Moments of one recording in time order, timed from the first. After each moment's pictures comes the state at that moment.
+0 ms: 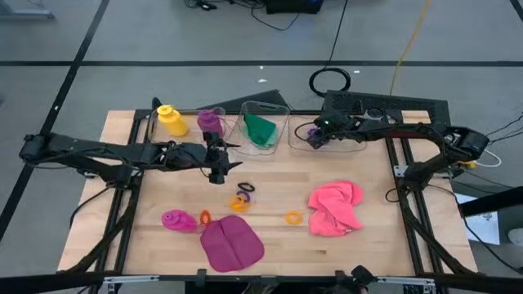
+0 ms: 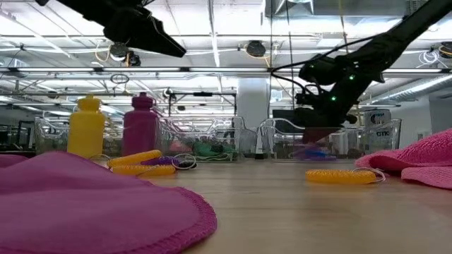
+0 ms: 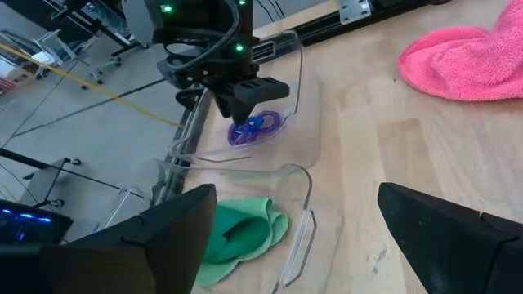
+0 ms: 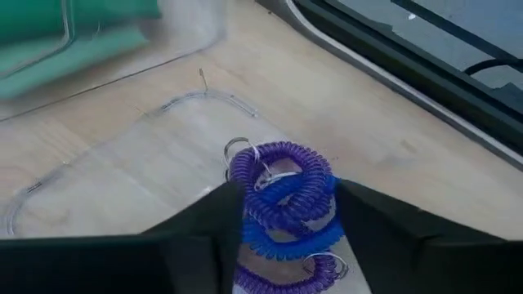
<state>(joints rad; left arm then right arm) -0.05 1.21 0.91 -0.20 -0.39 0.38 -0.60 1.53 0.86 -0.14 0.18 0.14</state>
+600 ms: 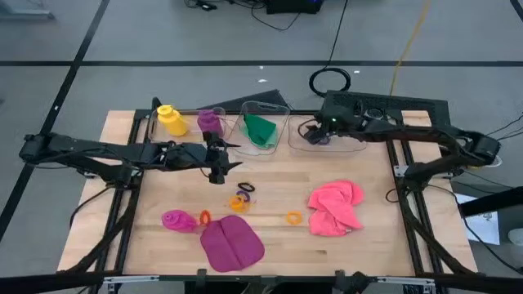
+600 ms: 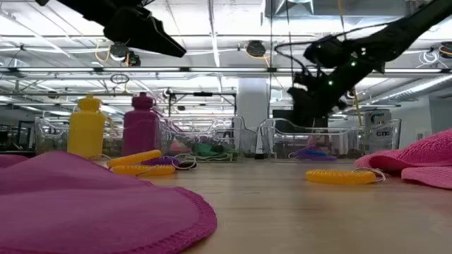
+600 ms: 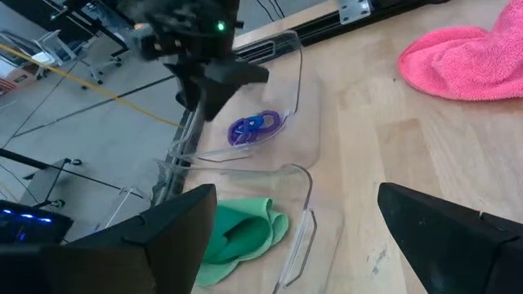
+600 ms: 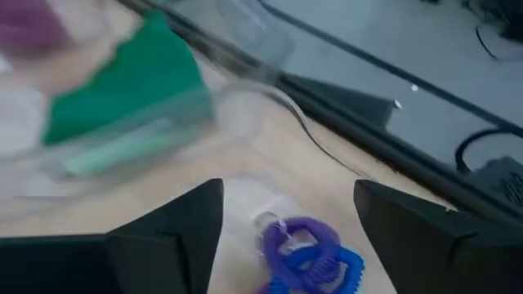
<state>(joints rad) -0.05 1.21 0.91 -0.20 -0.39 0.38 -0.56 1.42 0.86 -0.02 0.18 0.10</state>
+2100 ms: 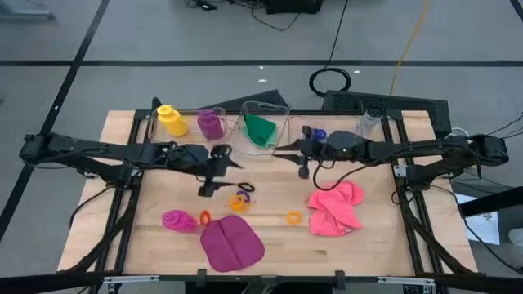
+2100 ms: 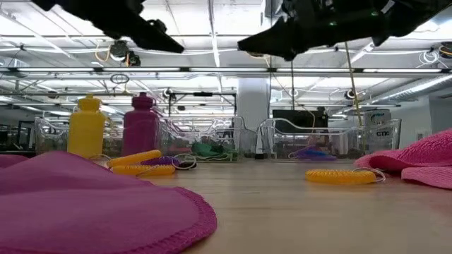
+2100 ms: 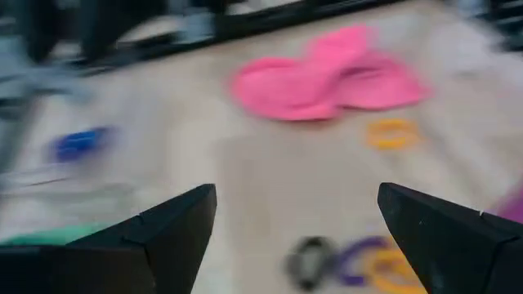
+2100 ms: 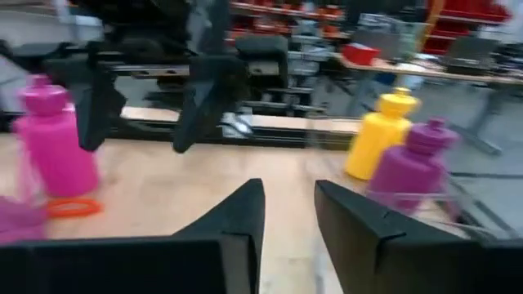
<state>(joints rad) -0.06 1.21 0.91 -0.28 0.06 0.24 -0.12 1.34 0.86 0.43 -0.03 -0.13</state>
